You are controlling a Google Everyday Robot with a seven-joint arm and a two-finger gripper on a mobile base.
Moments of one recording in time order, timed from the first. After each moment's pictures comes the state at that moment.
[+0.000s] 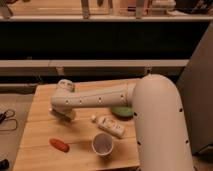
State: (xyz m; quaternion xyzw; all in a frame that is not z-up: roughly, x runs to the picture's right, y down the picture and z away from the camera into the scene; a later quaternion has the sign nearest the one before) arm -0.230 0.127 0.838 -0.12 -0.23 -0.47 0.84
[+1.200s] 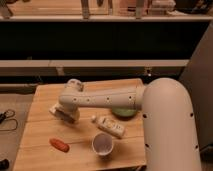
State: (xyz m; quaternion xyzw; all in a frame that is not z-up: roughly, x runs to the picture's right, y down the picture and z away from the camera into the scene) arm -0.214 0.137 0.837 -0.12 -0.26 -0.46 0.84
